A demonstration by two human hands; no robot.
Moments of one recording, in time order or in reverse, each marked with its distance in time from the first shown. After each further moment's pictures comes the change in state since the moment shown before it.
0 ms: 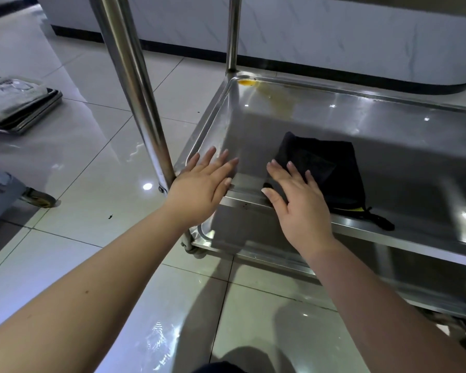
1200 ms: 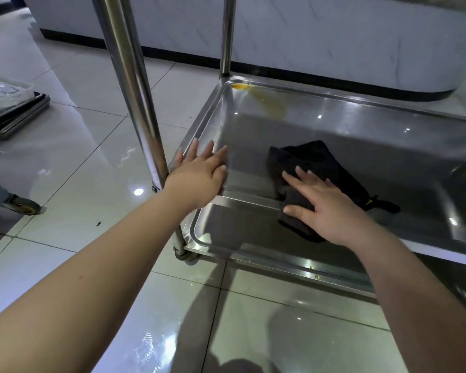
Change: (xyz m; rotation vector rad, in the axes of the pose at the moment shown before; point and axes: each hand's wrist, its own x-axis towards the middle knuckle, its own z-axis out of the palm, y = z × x) left_hand 0.040 0.006 -0.009 -0.069 -0.155 -0.257; right_hand 0.008 0.057 -0.049 -0.203 -0.442 0.061
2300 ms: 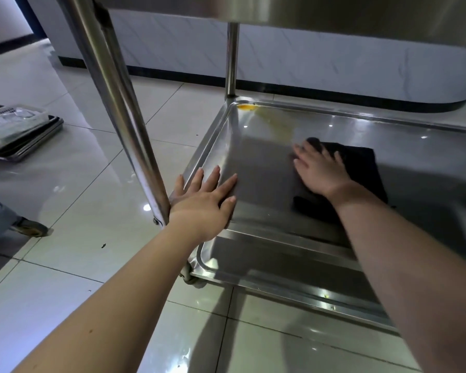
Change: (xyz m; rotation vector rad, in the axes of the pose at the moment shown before) left_hand 0.012 0.001 0.014 0.136 -0.037 -0.037; right_hand 0.155 0.043 -0.016 -0.063 0.130 0.197
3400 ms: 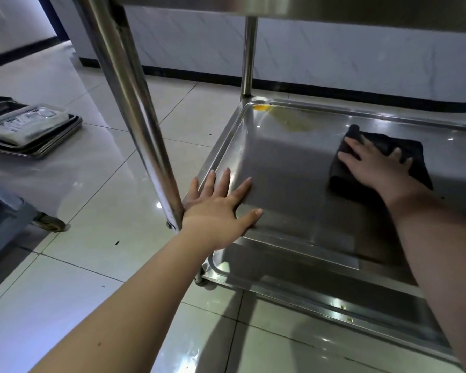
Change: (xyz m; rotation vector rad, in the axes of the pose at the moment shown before) left_hand 0.000 0.000 0.009 -0.003 0.046 -0.008; right_hand 0.026 0.068 -0.014 0.064 -0.022 0.305
